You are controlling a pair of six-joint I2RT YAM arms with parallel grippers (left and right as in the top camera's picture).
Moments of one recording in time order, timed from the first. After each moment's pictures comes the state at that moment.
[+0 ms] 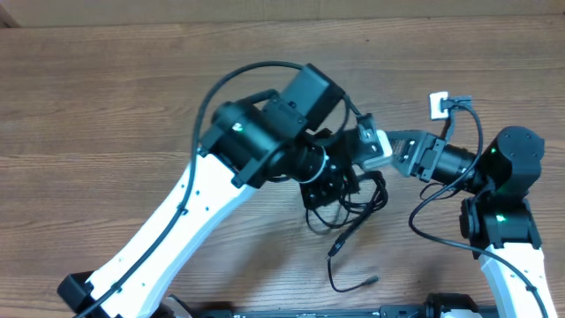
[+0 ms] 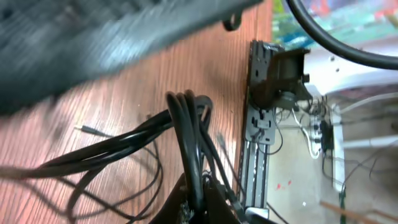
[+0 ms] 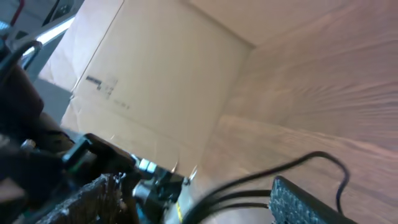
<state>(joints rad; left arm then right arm) -0.75 1.64 1.92 -1.36 0.57 0.39 -0.04 0.99 0.74 0.15 -1.17 0.93</state>
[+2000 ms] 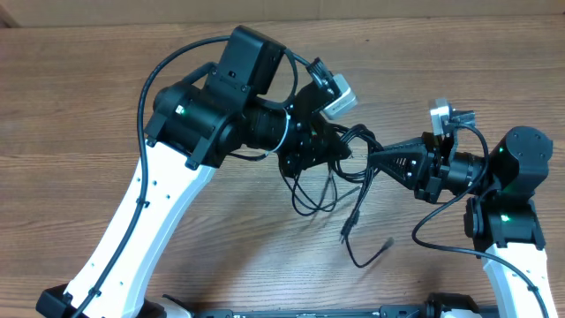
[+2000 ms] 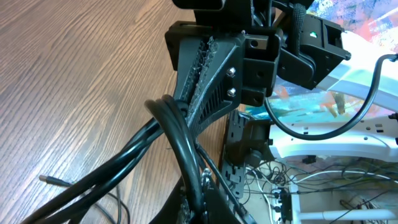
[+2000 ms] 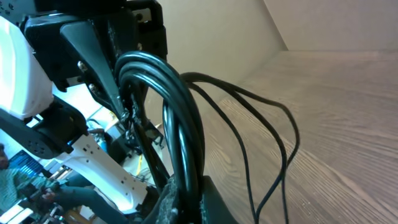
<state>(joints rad) -0.56 1.60 1.92 -1.24 0.85 0.24 -0.08 0.99 0.74 0.15 -1.41 0.51</state>
